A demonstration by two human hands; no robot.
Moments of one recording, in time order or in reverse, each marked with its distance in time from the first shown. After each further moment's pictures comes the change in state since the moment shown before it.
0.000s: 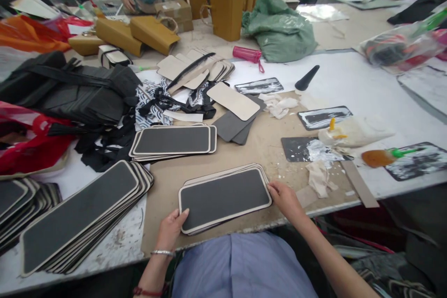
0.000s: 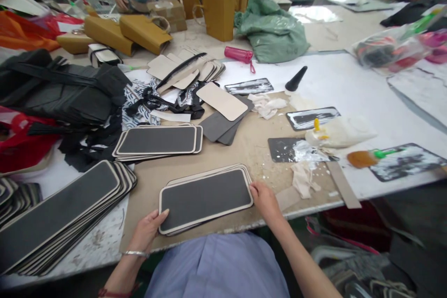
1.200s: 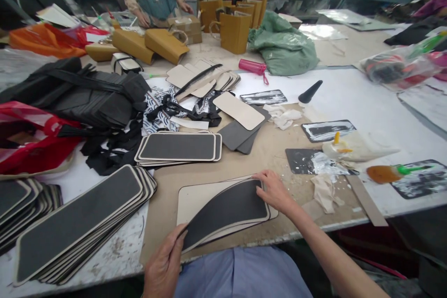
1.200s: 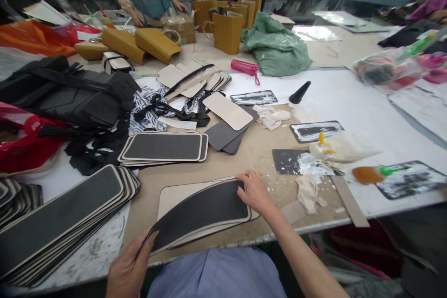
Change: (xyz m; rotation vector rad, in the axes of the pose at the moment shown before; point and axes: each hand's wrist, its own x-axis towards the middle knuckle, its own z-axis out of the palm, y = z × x) left_hand -0.053 0.002 -0.009 0.481 0.333 0.689; right_hand 0.051 -0.051 -0.010 -0.162 -0.050 -0.331
